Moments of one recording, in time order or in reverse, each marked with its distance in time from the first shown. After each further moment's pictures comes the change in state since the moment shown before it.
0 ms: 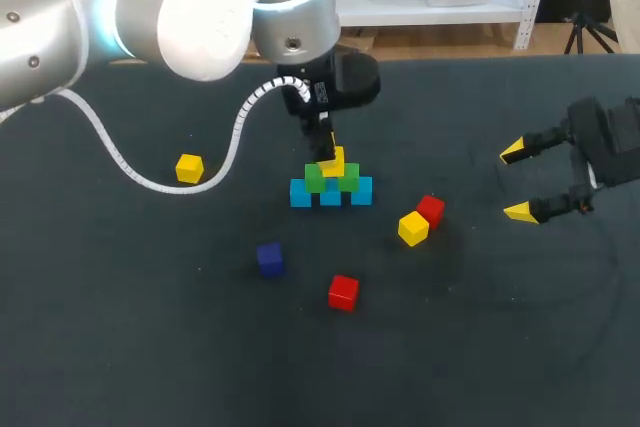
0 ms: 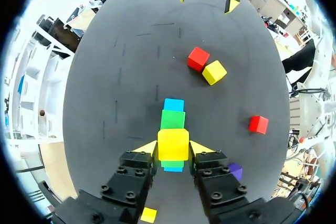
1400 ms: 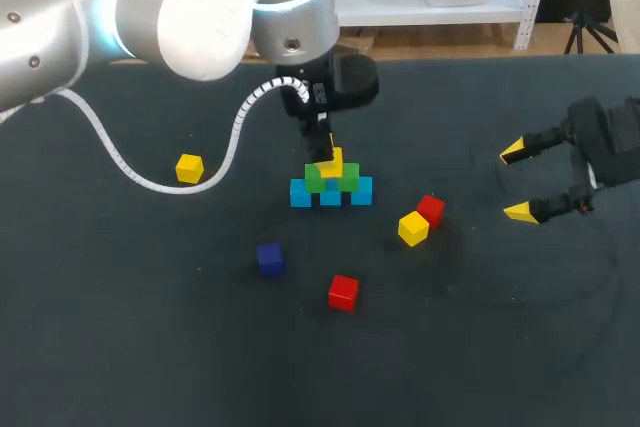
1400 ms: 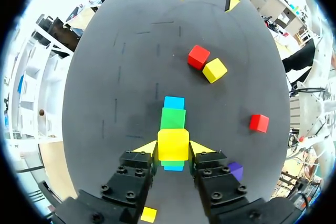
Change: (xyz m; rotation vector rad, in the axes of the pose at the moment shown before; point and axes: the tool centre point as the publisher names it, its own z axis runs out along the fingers) left arm 0.003 0.001 0.002 0.005 0.007 0.001; right arm 0.000 0.000 0.000 0.000 0.000 0.000
